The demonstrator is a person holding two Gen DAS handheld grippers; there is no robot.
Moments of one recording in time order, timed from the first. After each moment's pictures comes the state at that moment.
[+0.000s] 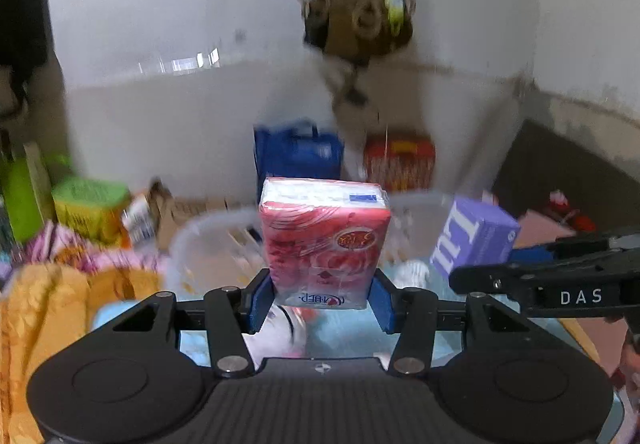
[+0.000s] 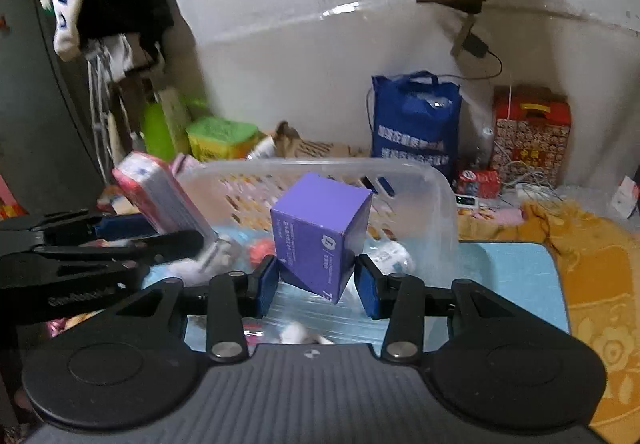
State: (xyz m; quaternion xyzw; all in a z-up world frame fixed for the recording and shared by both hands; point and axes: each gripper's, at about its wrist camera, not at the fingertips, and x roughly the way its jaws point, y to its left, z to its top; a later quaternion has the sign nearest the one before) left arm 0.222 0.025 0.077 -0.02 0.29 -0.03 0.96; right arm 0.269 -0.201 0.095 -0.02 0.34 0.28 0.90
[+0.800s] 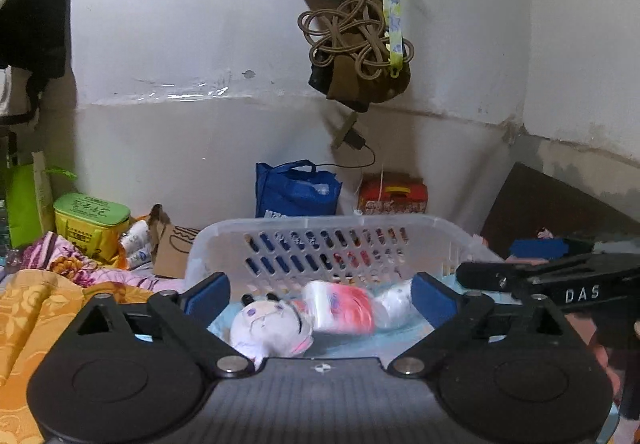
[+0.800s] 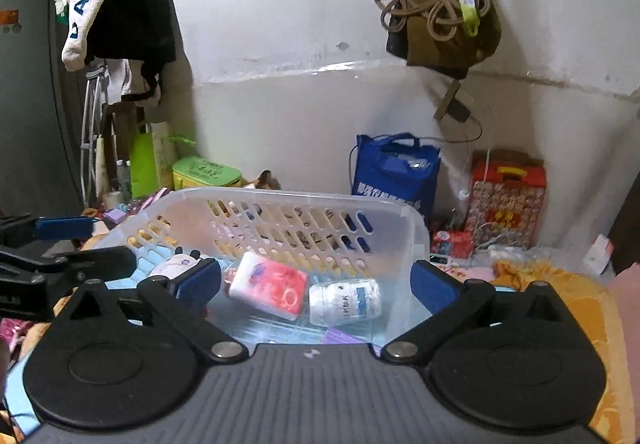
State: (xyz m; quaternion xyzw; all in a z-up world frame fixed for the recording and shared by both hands) left arm 0.163 0.044 0.071 -0.04 0.20 -0.03 0.98; right arm 0.226 -0.210 0.098 -0.04 0.22 0.25 0.94
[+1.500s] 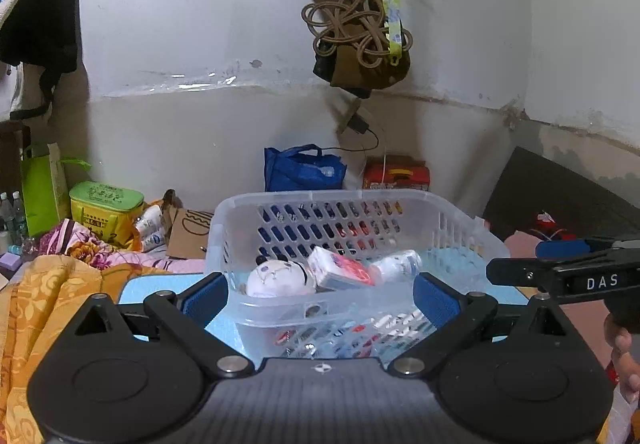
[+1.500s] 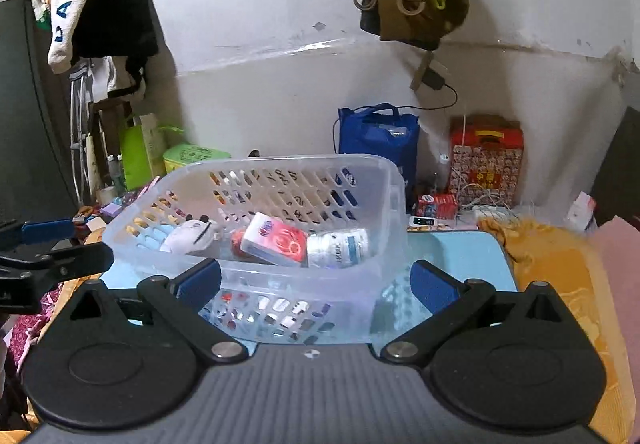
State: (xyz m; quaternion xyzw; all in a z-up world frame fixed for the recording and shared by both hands) left arm 0.120 0.041 0.081 -0.04 0.22 -0.02 0.97; right arm 0.195 -0.230 0.102 -0.01 0.27 0.22 0.94
